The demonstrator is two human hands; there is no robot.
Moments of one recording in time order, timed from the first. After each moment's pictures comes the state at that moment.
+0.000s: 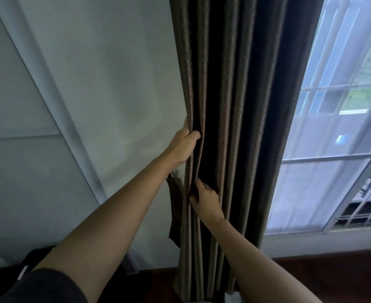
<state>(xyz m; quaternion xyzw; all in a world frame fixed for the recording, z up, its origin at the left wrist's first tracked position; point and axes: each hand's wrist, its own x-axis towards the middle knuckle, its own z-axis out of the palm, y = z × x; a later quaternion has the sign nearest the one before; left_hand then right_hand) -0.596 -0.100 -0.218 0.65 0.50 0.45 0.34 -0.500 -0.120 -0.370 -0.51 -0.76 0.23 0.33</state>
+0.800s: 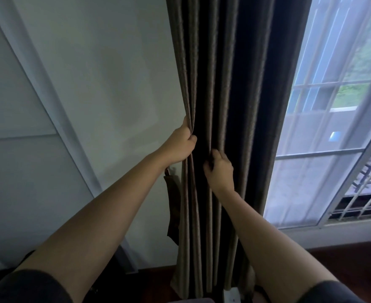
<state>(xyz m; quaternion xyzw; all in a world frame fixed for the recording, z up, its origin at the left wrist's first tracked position) -0.597 -0.117 -0.209 0.73 0.56 0.32 0.22 -0.475 -0.084 -0.330 -0.53 -0.69 0.14 0.47</state>
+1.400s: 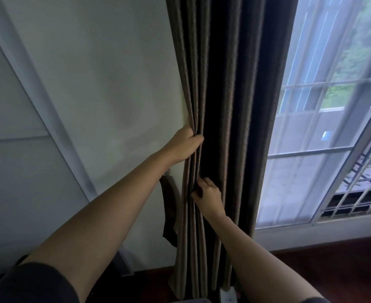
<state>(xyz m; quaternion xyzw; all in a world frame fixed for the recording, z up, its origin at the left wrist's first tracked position) -0.575 -0.112 -0.214 0.71 0.54 0.34 0.29 -0.474 -0.120 -0.384 -0.52 -0.73 0.22 0.38</state>
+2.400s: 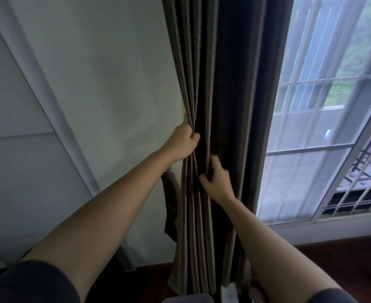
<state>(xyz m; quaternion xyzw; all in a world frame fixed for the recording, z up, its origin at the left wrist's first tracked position) -0.571 -0.124 -0.215 0.72 0.55 0.36 0.20 -0.445 -0.119 -0.346 -0.45 -0.70 0.30 0.46</state>
